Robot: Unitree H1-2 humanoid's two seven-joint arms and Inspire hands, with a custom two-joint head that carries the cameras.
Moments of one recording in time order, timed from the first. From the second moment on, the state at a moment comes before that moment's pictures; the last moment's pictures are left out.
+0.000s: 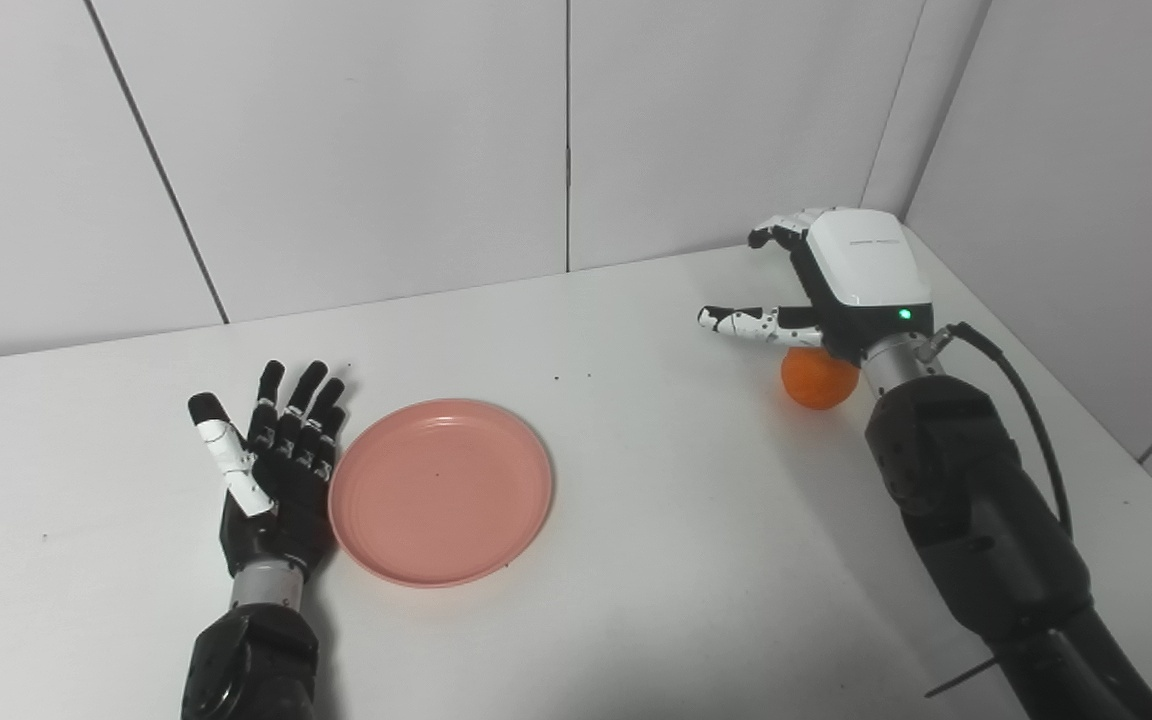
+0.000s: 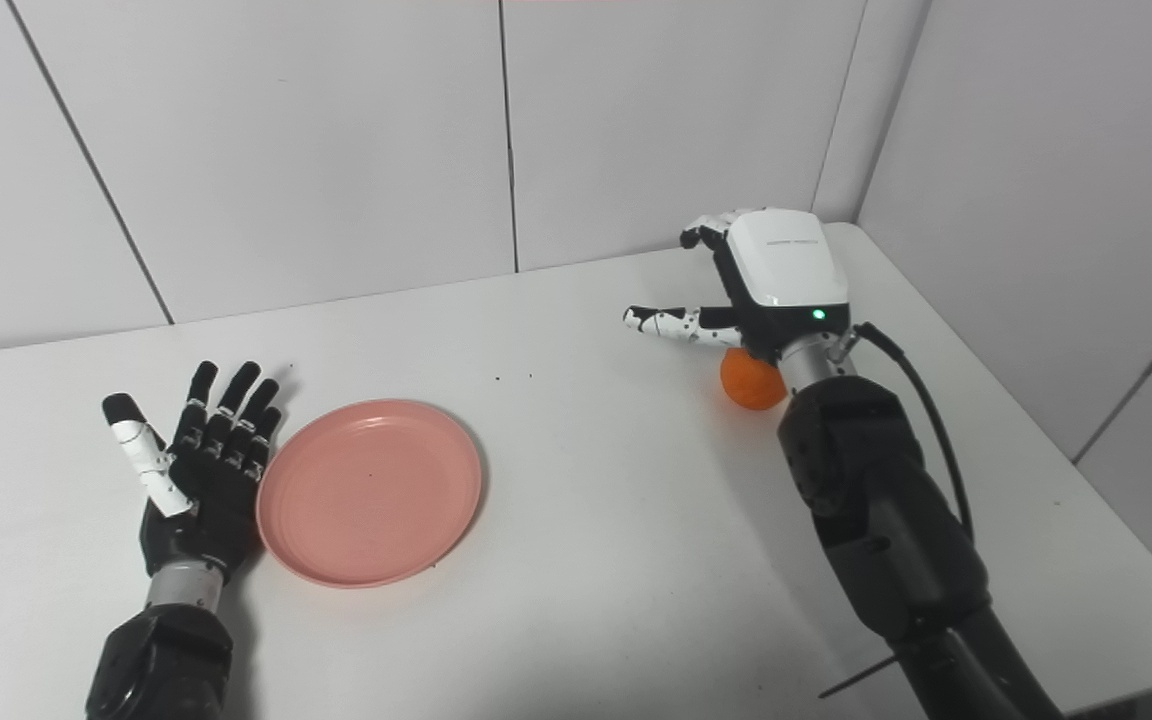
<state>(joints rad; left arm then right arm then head) -0.31 -0.15 0.17 0.22 -0.42 0.17 -0.10 -0.33 -0.46 0.03 -0.13 -1.04 0.26 0.16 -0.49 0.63</state>
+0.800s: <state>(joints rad) -0.31 -0.15 0.17 0.21 -0.42 0.17 -0.10 -0.35 -0.40 -0.04 0.18 -0.80 0.28 -0.06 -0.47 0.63</state>
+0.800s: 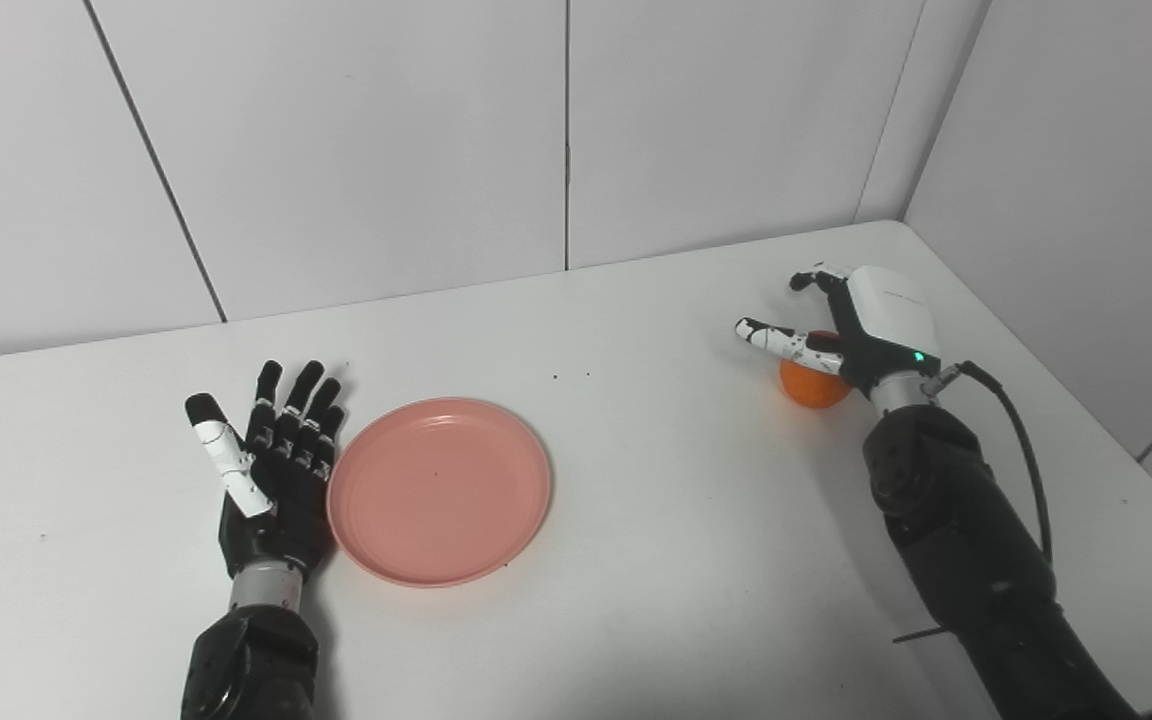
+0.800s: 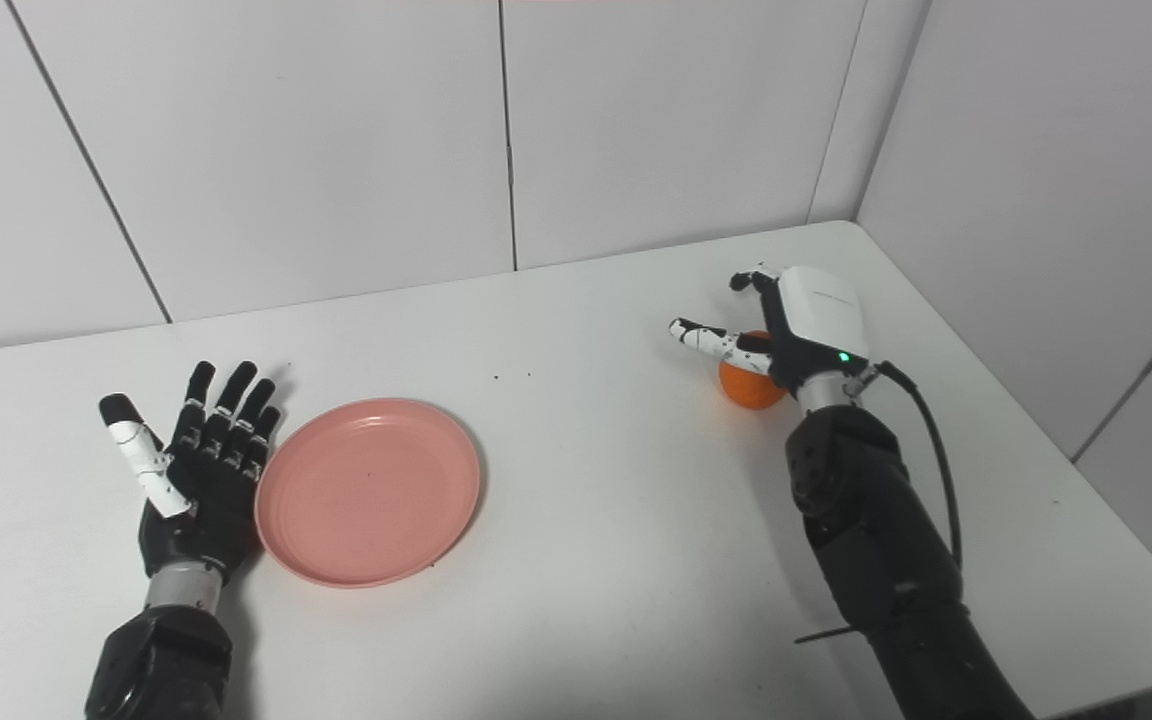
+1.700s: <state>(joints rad) -0.31 -0.15 0.17 0.21 -0.44 0.17 -0.10 -0.31 -0.43 0.06 0.24 -0.80 0.34 -0.13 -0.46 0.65</state>
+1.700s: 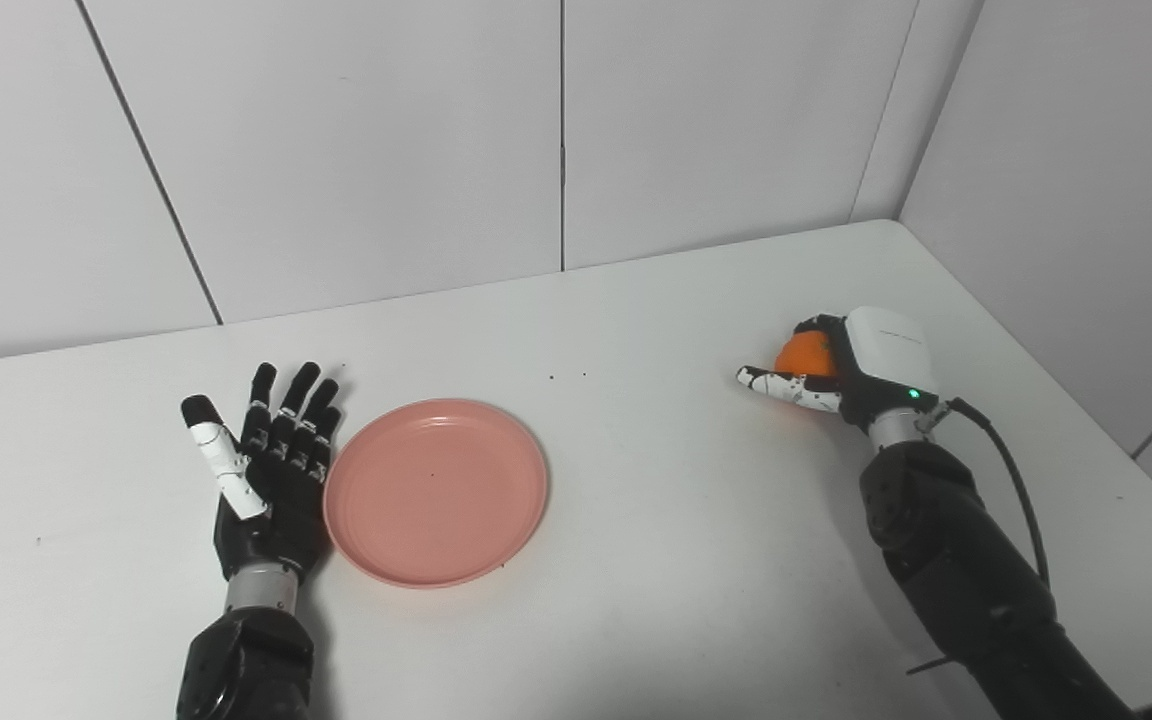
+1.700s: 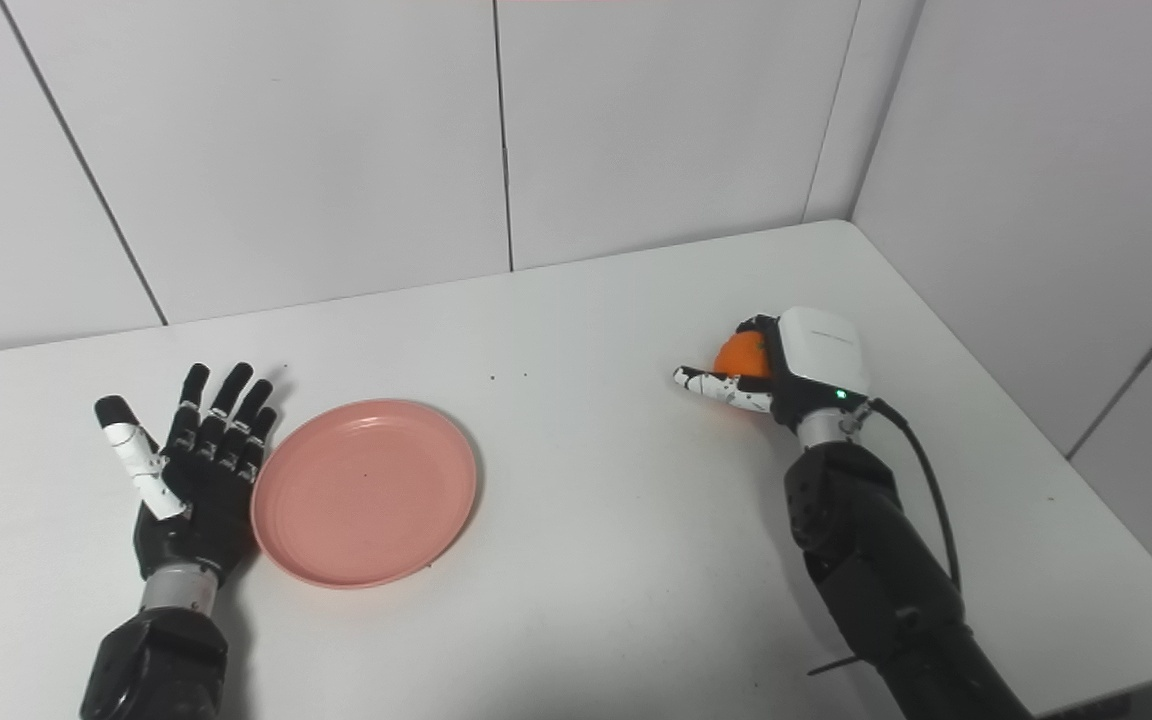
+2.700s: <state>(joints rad) -0.29 -0.16 0.13 0.19 -0.41 0.18 -0.07 -0.30 -0.48 0.11 0.08 -0.70 0.34 -0.06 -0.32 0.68</state>
